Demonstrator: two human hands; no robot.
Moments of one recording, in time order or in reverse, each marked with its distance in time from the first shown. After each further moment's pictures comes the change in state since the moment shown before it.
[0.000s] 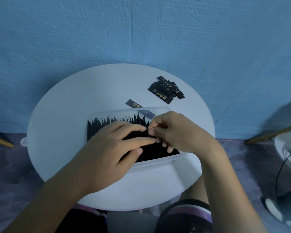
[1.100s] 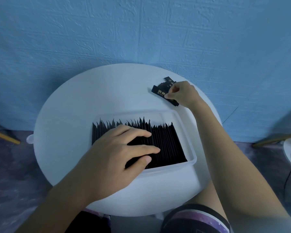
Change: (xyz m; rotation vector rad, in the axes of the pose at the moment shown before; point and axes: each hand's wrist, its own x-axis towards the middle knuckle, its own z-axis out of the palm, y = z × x) left_hand -0.003 0.000 0.001 -0.019 0.026 -0.062; right_hand 0.155 0.063 -0.054 -0.036 0.397 0.072
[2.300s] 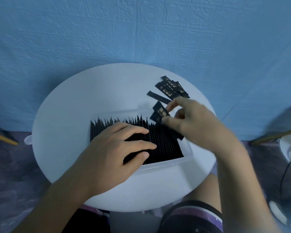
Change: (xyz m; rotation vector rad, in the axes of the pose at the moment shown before) left_hand -0.001 0.000 0.001 -0.009 0.020 0.003; right_hand -0.167 -0.057 -0.035 -0.034 -0.134 -0.116
